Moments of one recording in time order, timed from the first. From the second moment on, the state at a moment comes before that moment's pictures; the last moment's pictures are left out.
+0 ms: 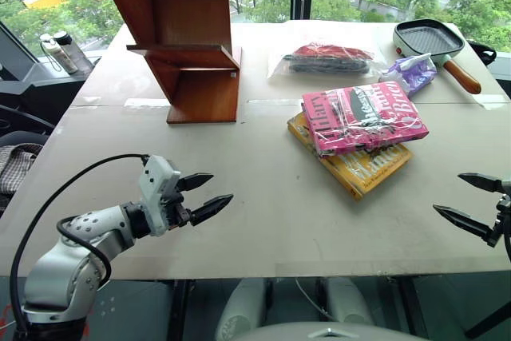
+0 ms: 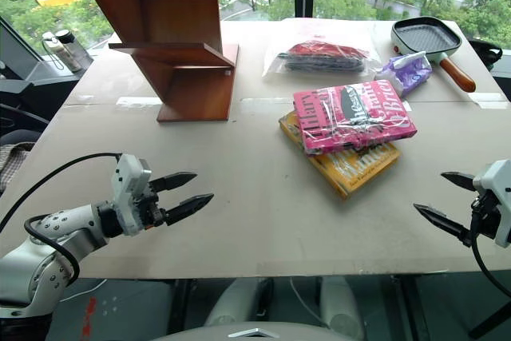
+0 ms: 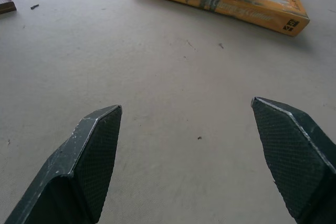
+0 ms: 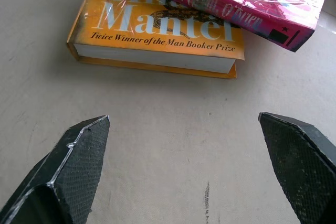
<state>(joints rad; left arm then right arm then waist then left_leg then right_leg) 0.14 0.73 0.27 -0.44 -0.63 0.59 -0.86 0.34 -0.88 -0.60 -0.37 0.51 0.44 1.00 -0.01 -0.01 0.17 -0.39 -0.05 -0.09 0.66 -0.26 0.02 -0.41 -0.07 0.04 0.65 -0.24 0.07</state>
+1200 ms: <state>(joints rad) -0.09 0.75 0.19 -0.64 -0.82 0.69 -0.82 -0.99 -0.80 0.34 0.66 -0.11 0.45 0.70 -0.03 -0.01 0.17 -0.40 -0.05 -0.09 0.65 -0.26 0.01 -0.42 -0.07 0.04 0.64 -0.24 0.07</state>
